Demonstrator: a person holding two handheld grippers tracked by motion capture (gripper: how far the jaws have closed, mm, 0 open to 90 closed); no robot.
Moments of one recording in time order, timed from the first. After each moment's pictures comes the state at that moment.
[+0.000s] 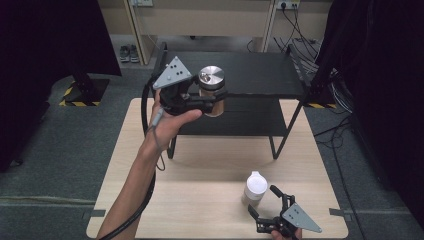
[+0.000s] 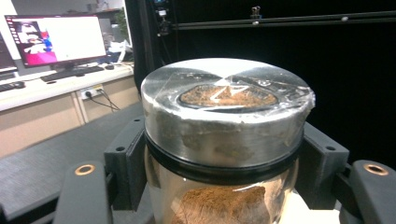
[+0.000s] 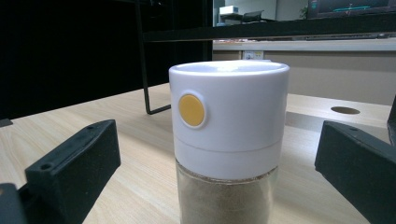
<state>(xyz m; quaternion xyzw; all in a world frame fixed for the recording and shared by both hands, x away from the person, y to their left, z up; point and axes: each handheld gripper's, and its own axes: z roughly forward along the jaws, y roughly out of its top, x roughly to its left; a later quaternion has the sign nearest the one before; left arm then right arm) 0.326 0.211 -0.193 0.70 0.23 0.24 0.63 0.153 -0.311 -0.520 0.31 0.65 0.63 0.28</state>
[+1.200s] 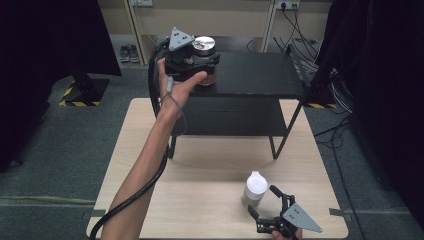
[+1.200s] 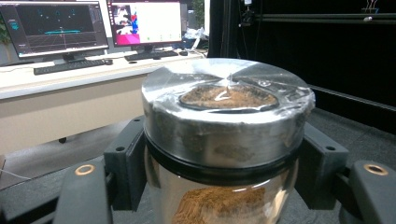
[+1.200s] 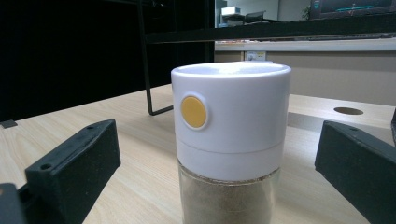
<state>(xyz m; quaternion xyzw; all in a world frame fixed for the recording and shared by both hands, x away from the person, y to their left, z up) 0.370 0.175 -0.180 0.67 0.36 0.31 0.58 0.154 -0.312 -0.520 0.31 0.65 0.64 0.28</state>
